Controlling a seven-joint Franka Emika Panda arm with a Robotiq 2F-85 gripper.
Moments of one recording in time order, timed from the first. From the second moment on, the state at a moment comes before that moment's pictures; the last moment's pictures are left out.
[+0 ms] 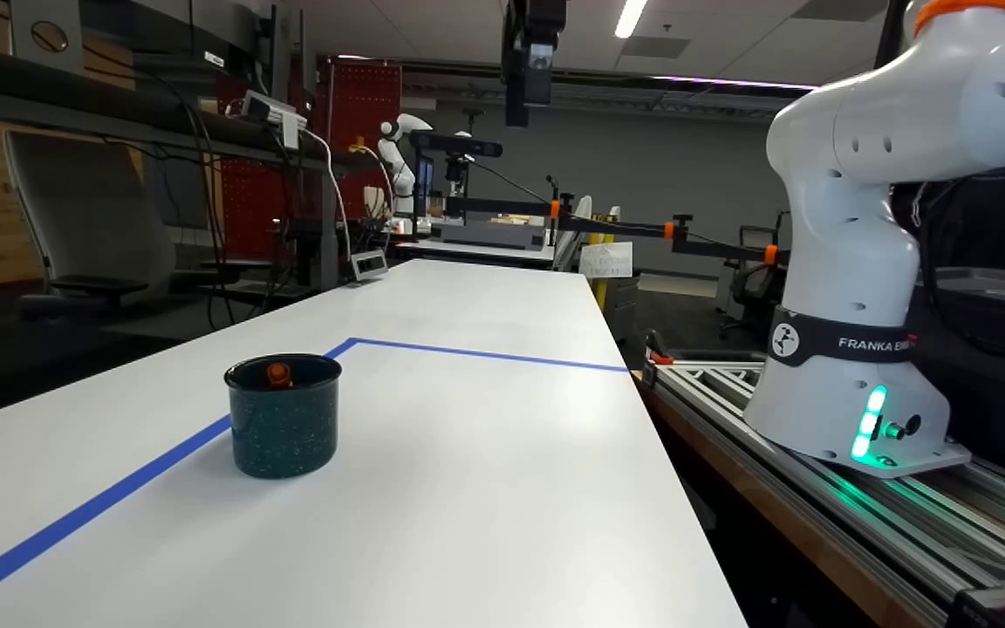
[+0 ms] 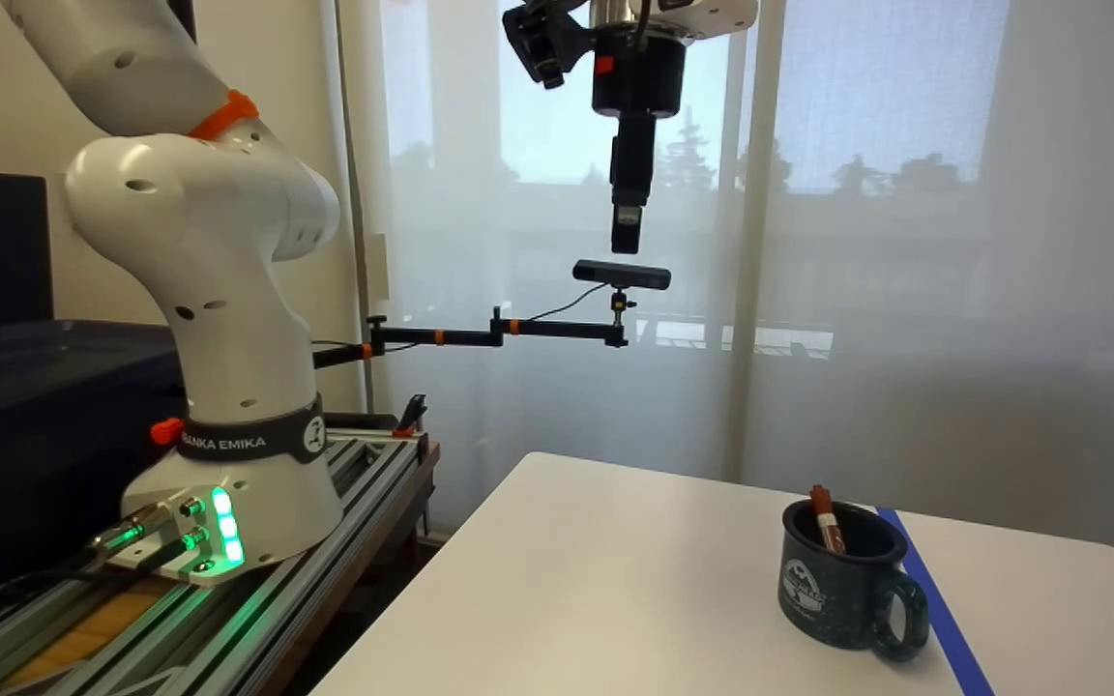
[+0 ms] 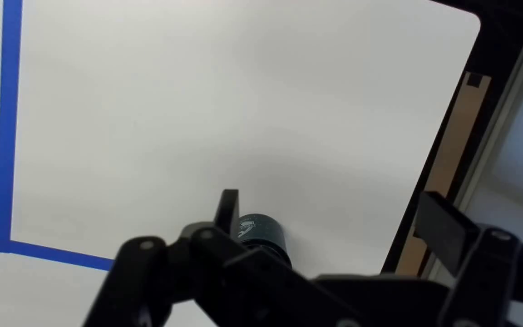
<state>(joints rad) -0.01 -0.58 0.00 -2.53 0.02 1.92 -0.02</state>
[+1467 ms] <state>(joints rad) -0.03 -0.41 -0.07 -2.44 0.13 2.04 0.06</state>
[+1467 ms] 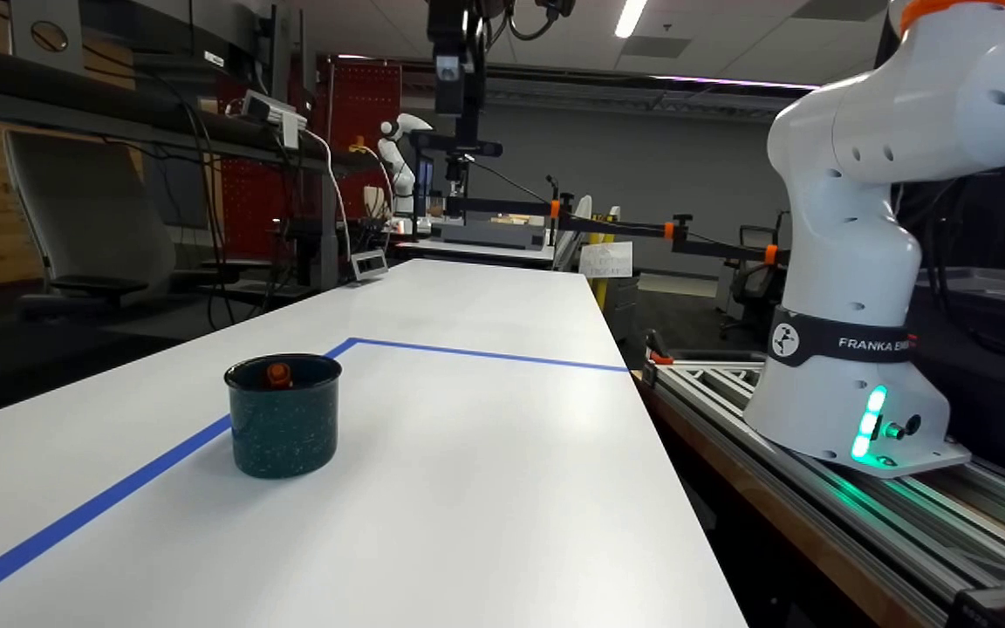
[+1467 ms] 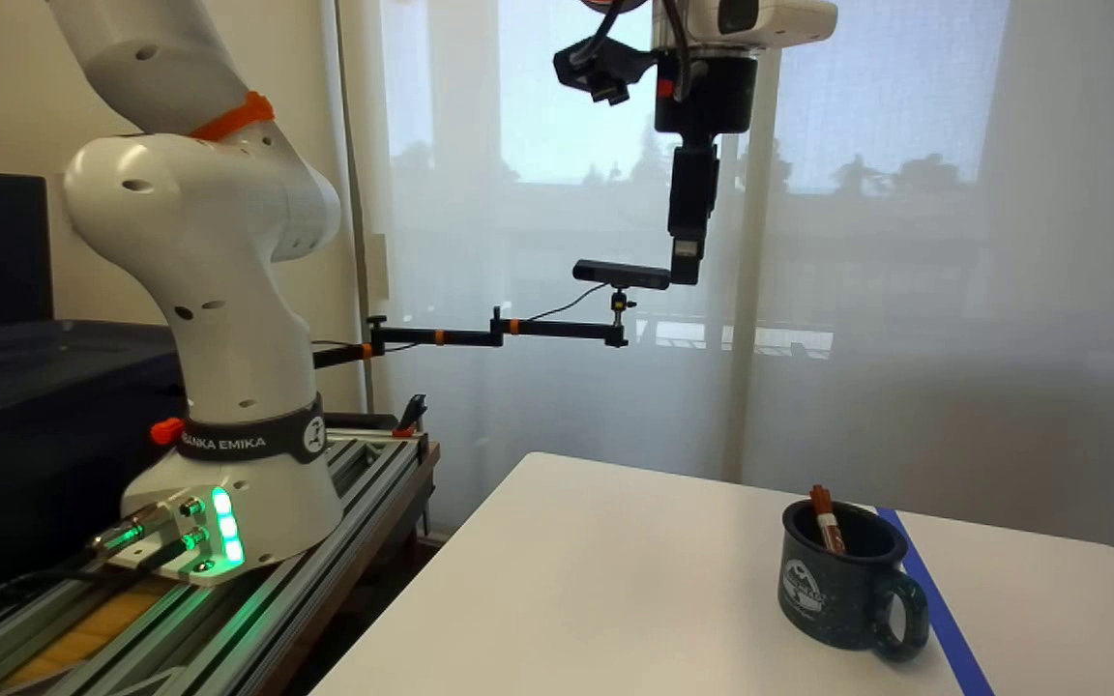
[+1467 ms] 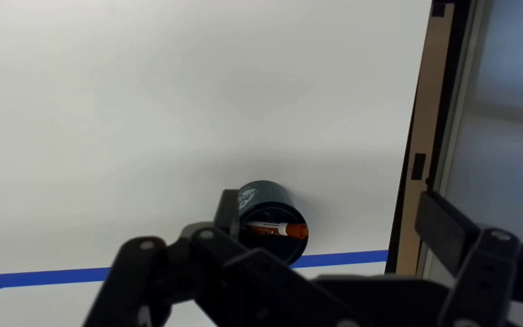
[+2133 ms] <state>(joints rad) -0.04 -0.28 -0.07 -2.40 0.34 2.28 0.31</state>
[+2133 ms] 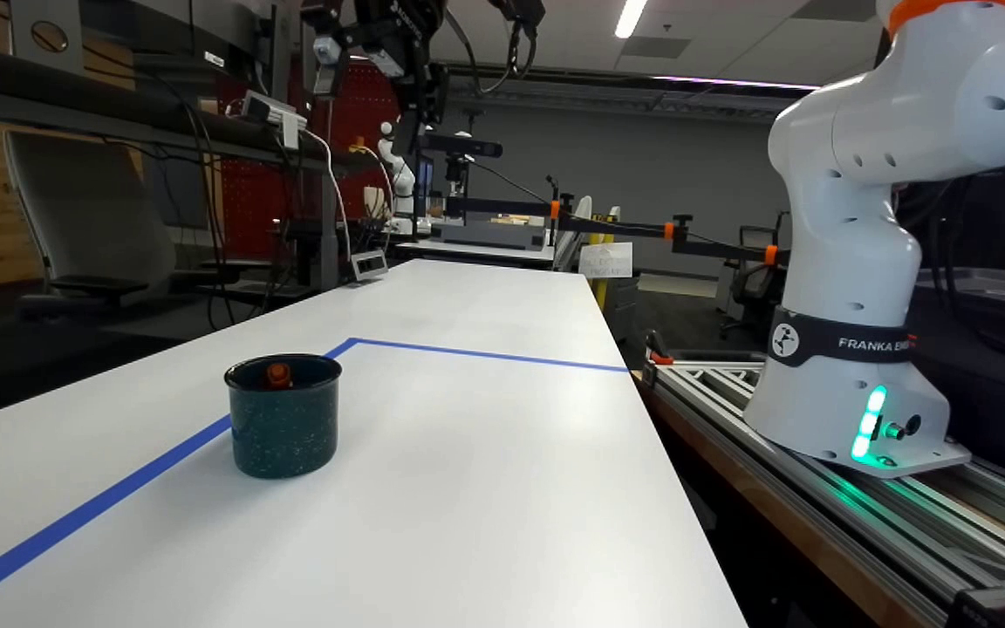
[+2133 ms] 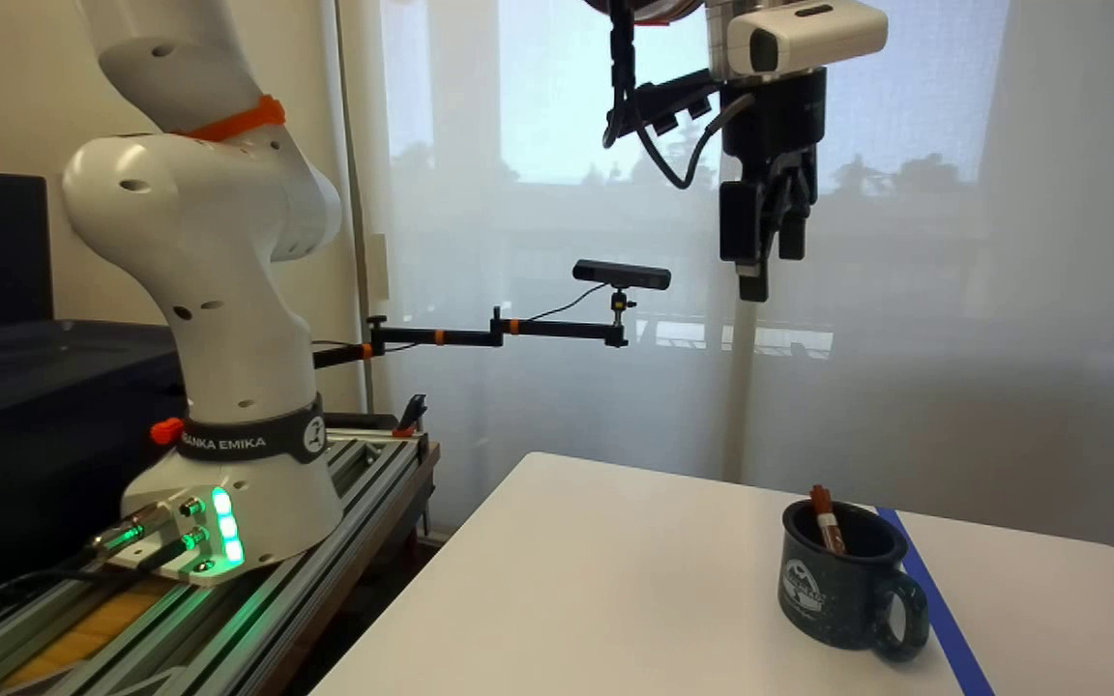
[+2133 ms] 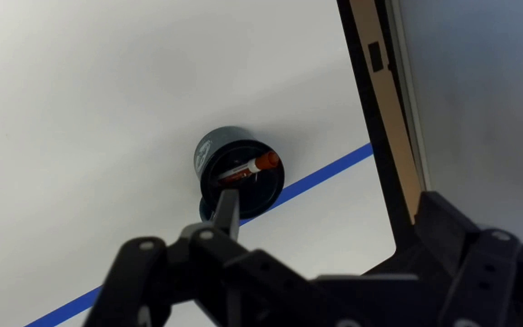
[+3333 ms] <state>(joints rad) -0.06 -0.05 -0.11 -2.33 0.76 2.33 0.28</state>
